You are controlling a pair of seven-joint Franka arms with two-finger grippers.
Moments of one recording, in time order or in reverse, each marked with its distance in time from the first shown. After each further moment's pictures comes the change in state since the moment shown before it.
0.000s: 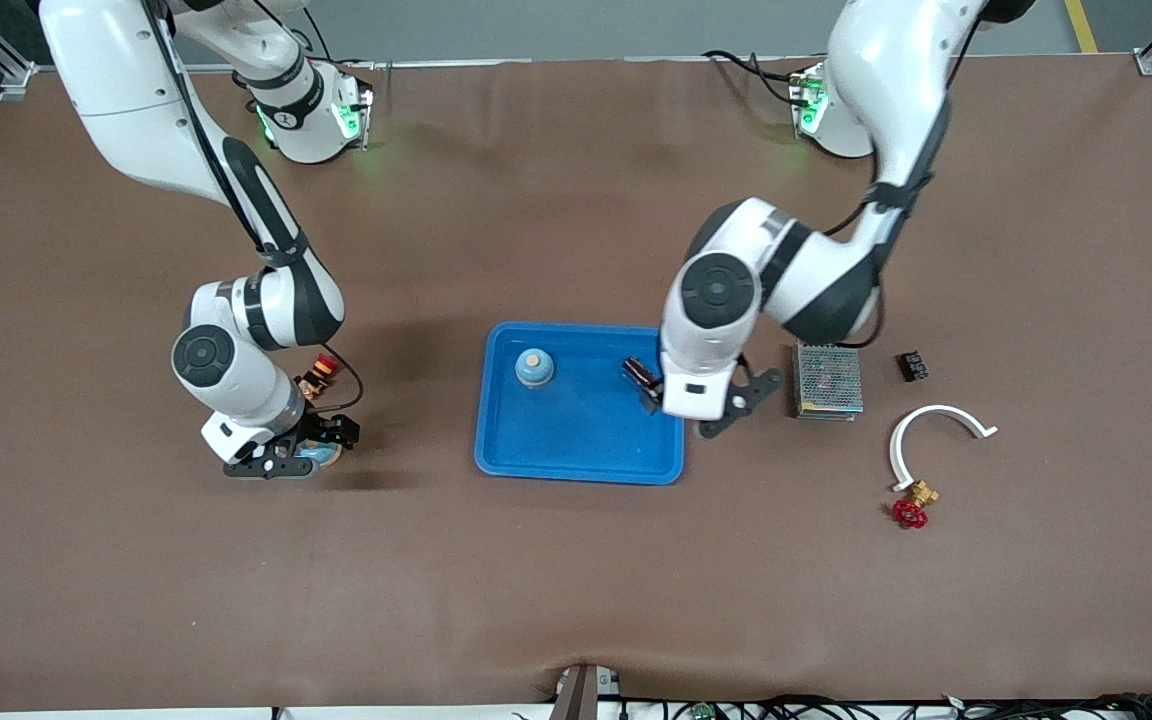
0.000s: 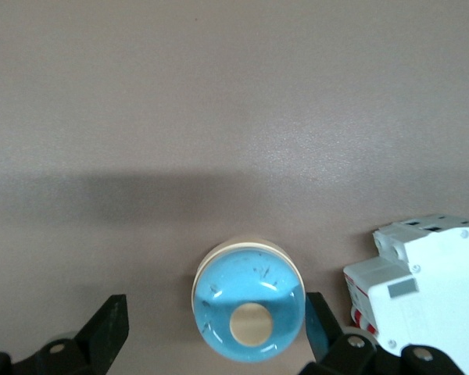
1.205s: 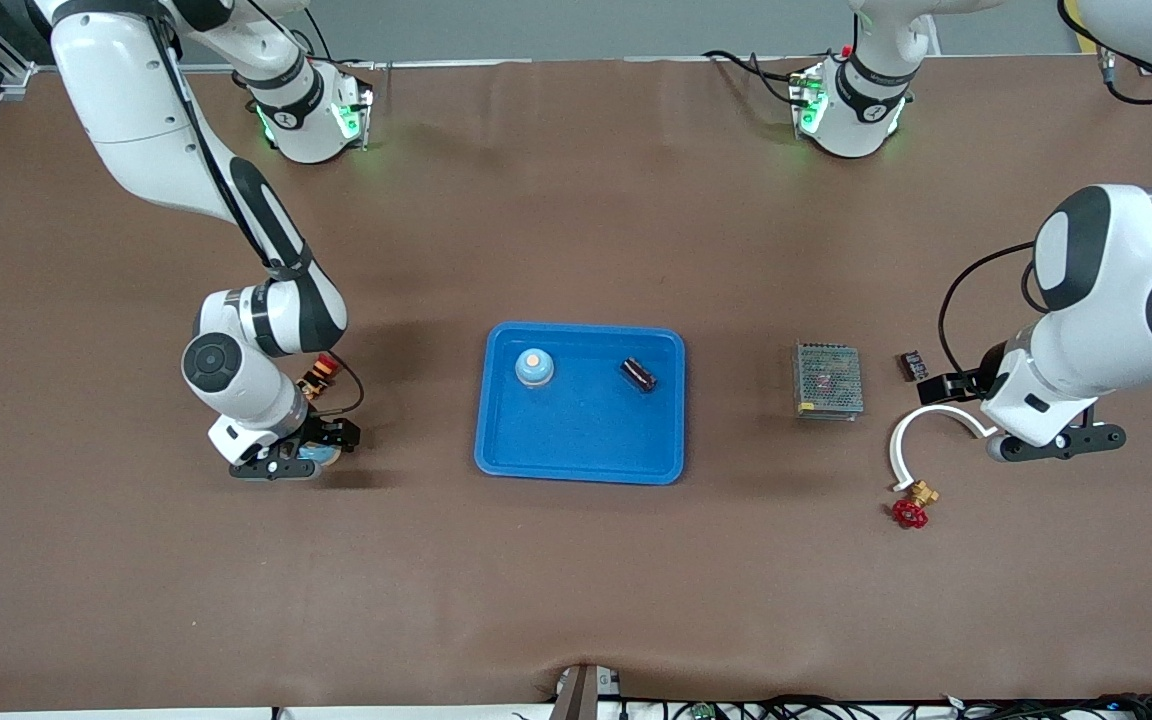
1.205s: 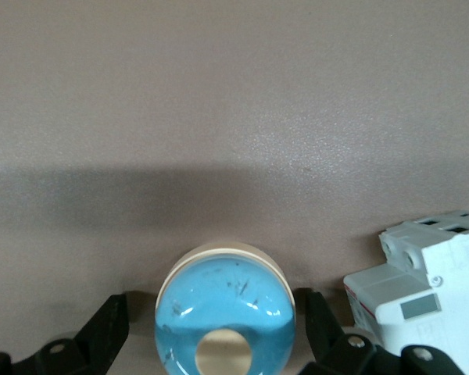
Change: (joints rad) left arm 0.491 -0.246 0.000 -0.238 0.001 -0.003 0.961; right arm -0.015 0.050 0.000 -0.006 0.000 0.049 -0.007
